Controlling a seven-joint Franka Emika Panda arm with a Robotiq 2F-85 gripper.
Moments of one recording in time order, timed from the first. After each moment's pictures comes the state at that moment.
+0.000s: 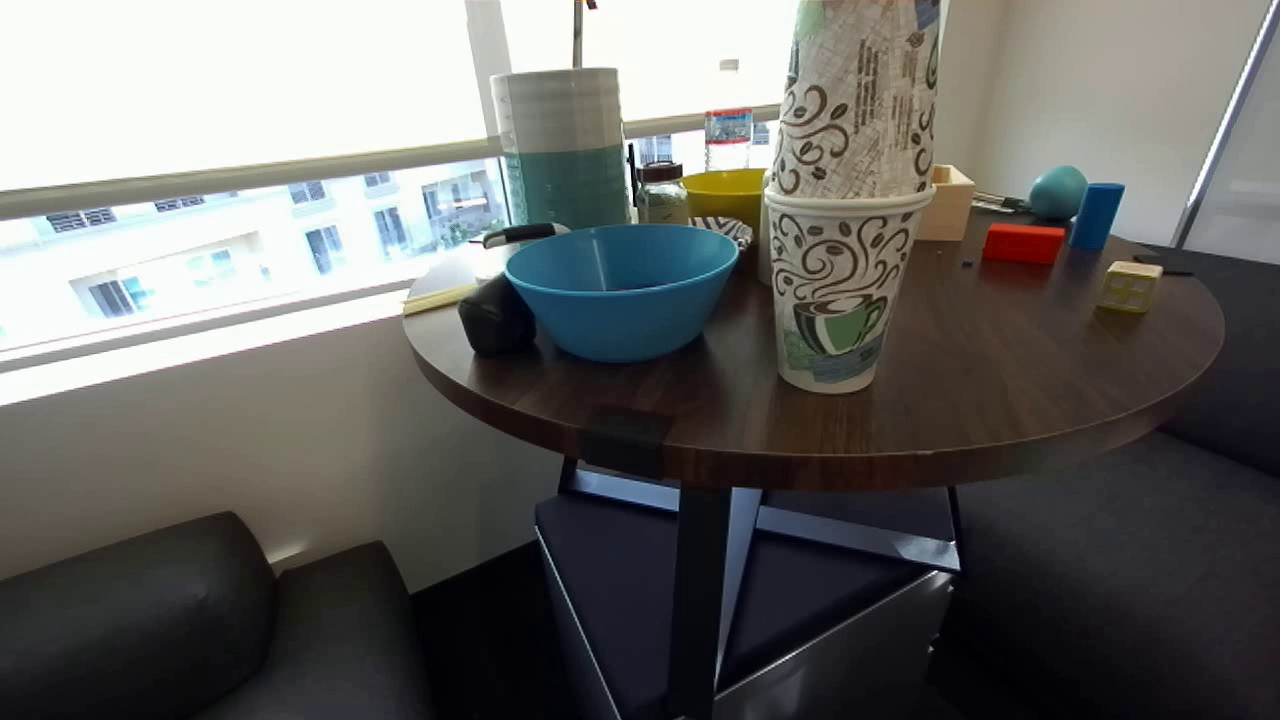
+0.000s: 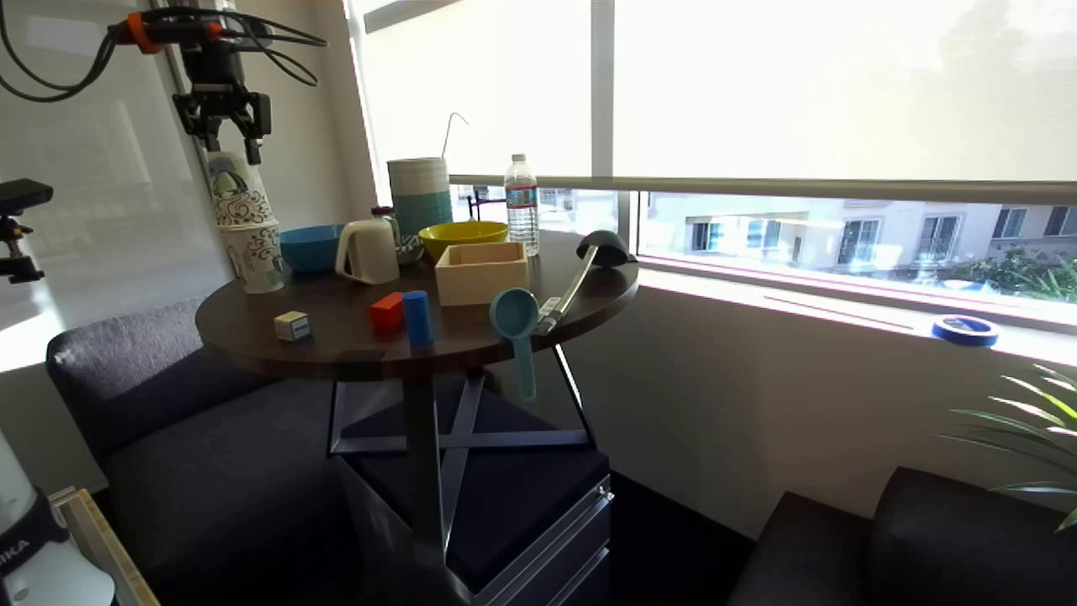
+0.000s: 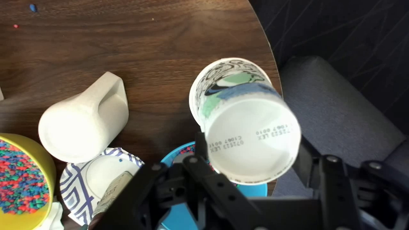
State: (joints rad) arm 0.24 -0.29 0.22 -1.94 0.06 1.63 -0.09
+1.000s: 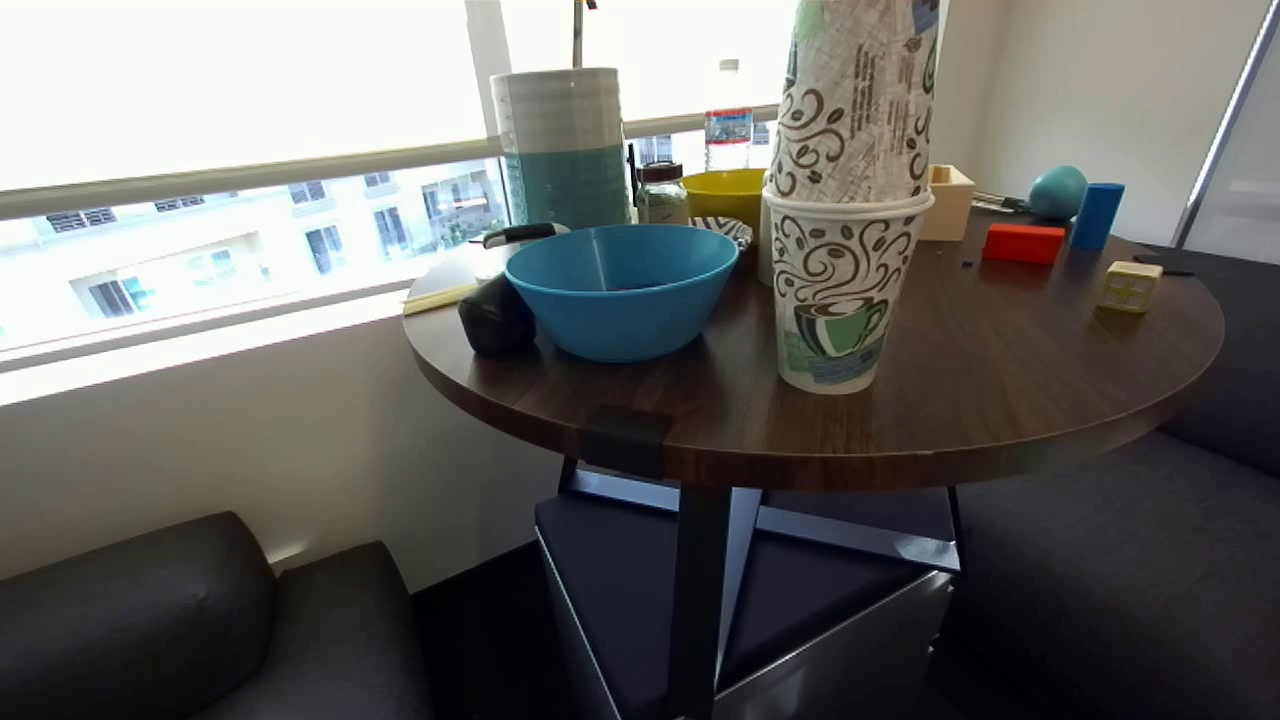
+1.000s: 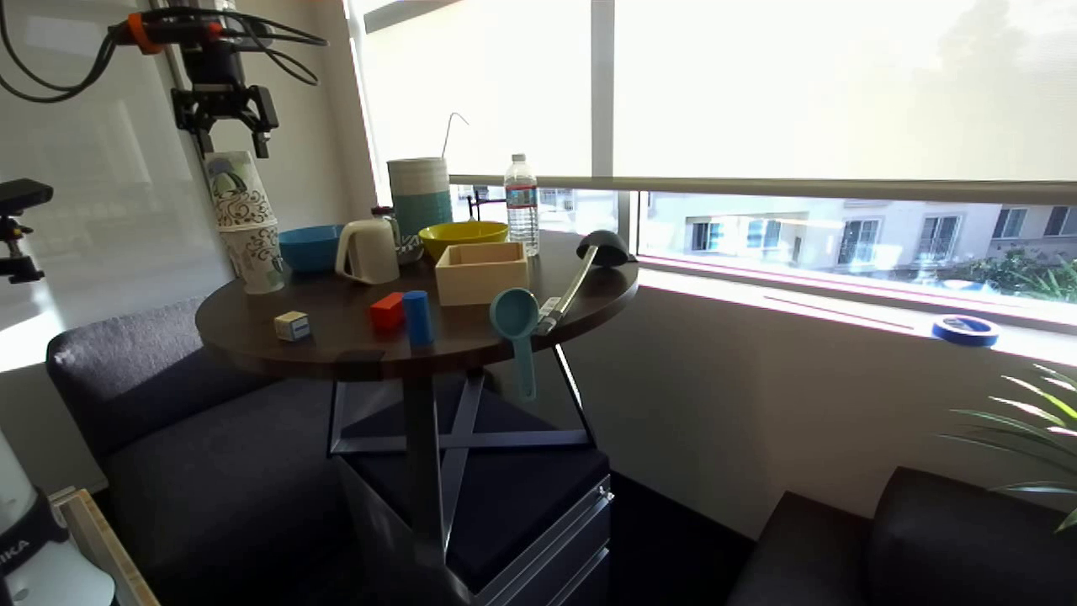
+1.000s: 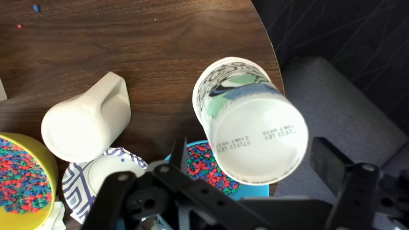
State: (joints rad) arm 0.24 -0.28 0.23 -1.94 0.05 1.63 -0.09
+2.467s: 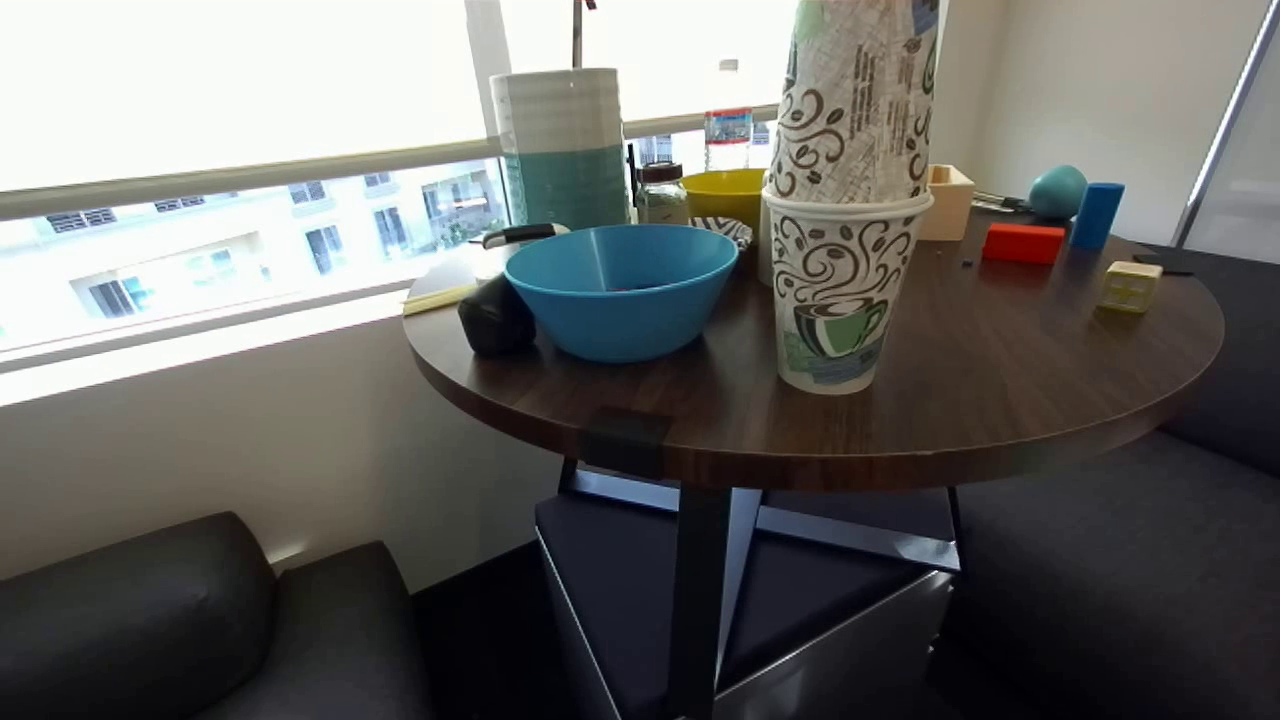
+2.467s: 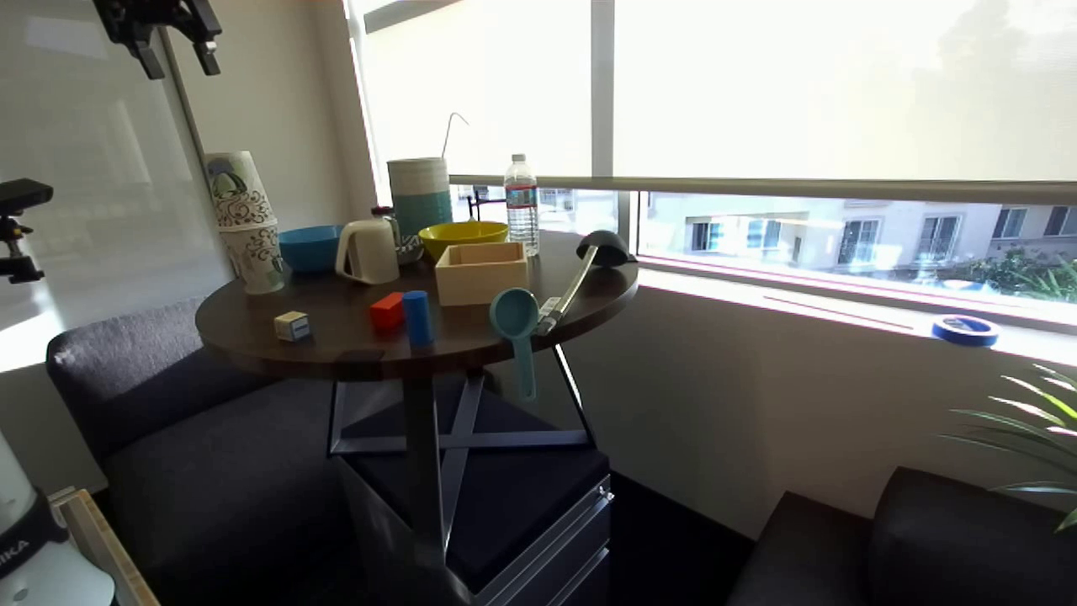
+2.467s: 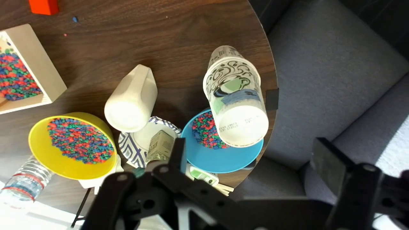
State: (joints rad) arm 0.23 -0.63 0.16 -2.01 0.10 1.63 -0.04
